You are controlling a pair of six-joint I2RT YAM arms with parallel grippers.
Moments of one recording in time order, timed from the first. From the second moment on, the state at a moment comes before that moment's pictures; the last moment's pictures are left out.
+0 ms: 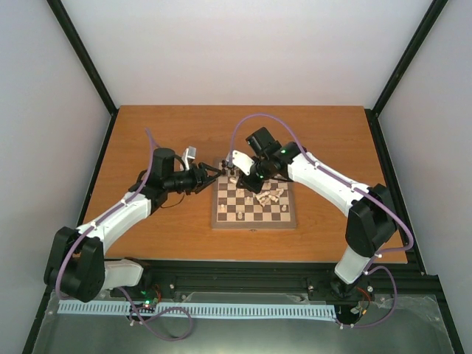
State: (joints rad) left arm -0.35 1.26 0.72 0.00 0.67 -0.93; right arm 0.69 1.69 1.43 -0.79 -0.35 -0.45
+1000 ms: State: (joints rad) left arm -0.48 1.44 0.82 0.04 0.66 -1.15; right arm 0.69 1.67 1.37 -0.73 -0.33 -0.44
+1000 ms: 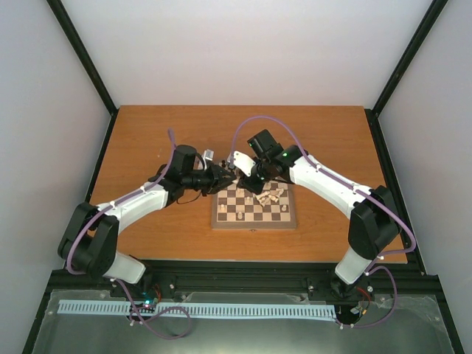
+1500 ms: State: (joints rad) left arm -0.49 1.46 0.85 0.02 0.65 -1.12; right arm 0.68 1.66 1.37 -0.73 -0.34 -0.42
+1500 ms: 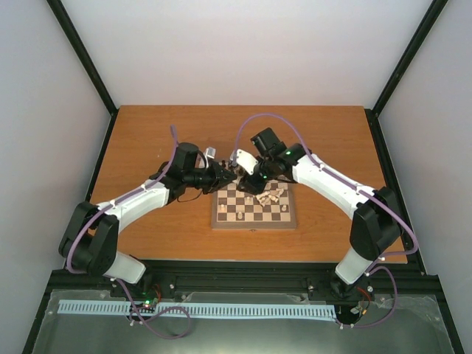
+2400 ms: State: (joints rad) left arm -0.88 1.37 0.92 -0.49 -0.07 -0.38; right arm 0.44 1.44 1.15 -0.67 -0.56 -0.37
